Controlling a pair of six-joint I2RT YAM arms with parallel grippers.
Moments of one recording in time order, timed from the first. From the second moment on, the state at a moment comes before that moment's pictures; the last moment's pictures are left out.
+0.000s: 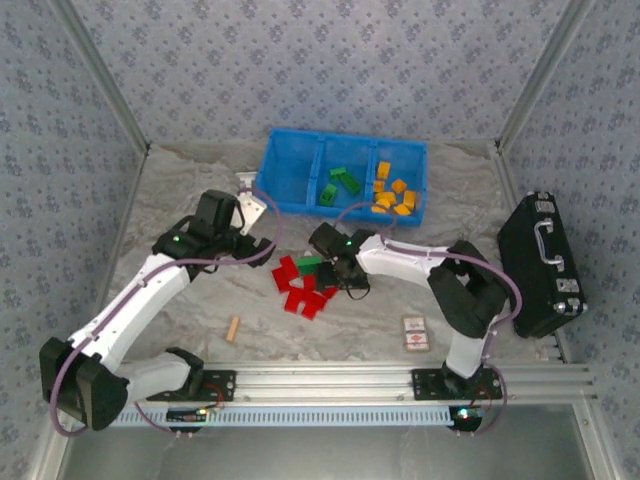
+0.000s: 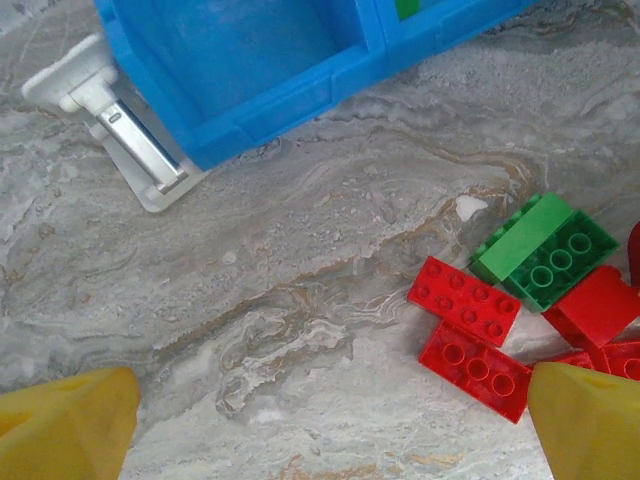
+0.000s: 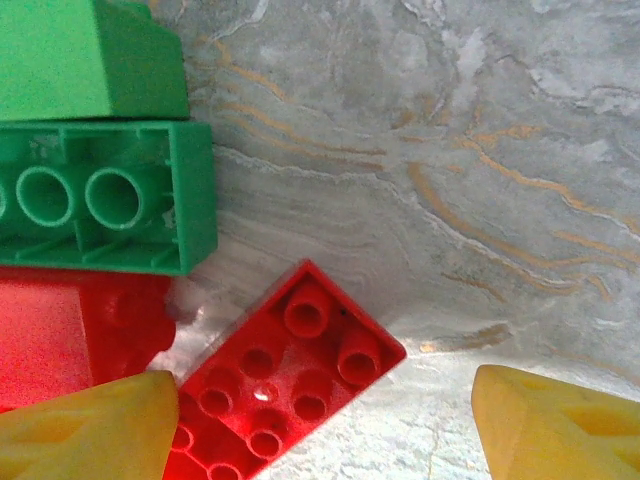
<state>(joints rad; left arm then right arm) -0.48 1.13 0.99 -0.66 -0.02 0.17 0.85 1.80 1.18 -0.71 0.04 0.74</state>
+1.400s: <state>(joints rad) -0.48 1.06 0.96 -0.63 -0.06 0.21 0.85 1.86 1.19 -0.72 0.09 0.77</state>
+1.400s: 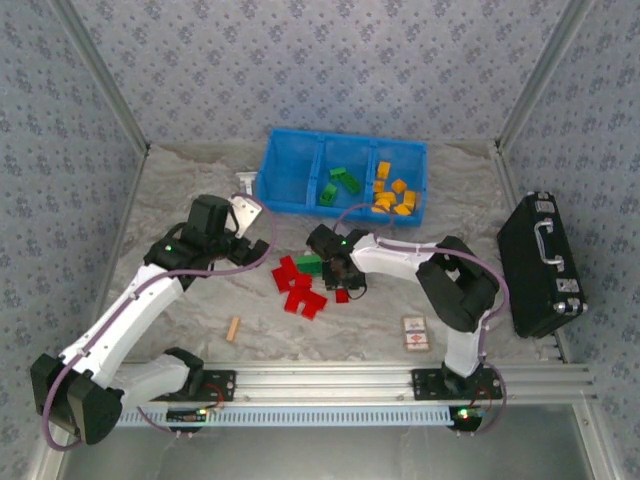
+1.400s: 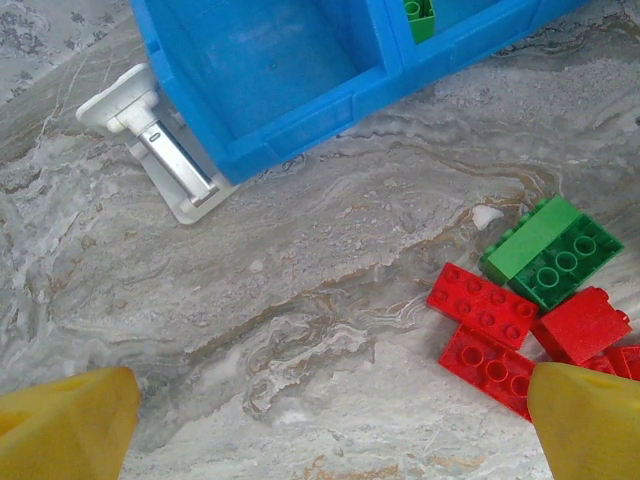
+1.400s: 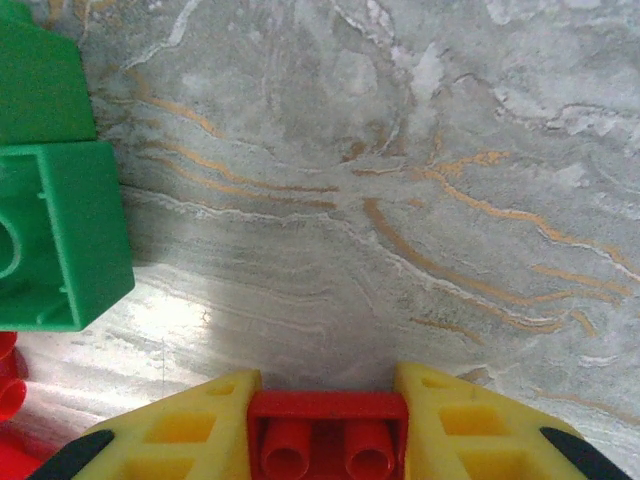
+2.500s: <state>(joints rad) -0.33 0.90 0.91 -0.60 -0.02 0.19 0.60 2.49 2.48 -0.78 -0.03 0.34</state>
